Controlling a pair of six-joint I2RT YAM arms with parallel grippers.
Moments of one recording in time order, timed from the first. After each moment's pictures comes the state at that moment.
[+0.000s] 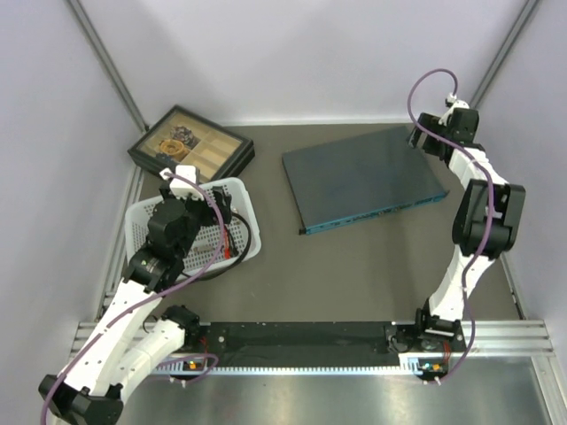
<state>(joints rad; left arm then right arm) -0.41 0.70 0.75 -0.24 -0.23 -0.16 -0.18 1.90 1.46 -0.10 -0.21 0.19</state>
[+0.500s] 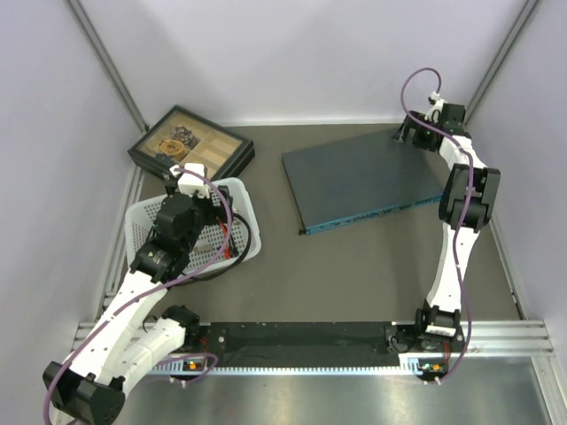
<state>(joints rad) -0.39 0.78 0.74 -0.23 -0.23 -0.12 -0.19 2.41 2.00 -0.25 -0.44 0.16</state>
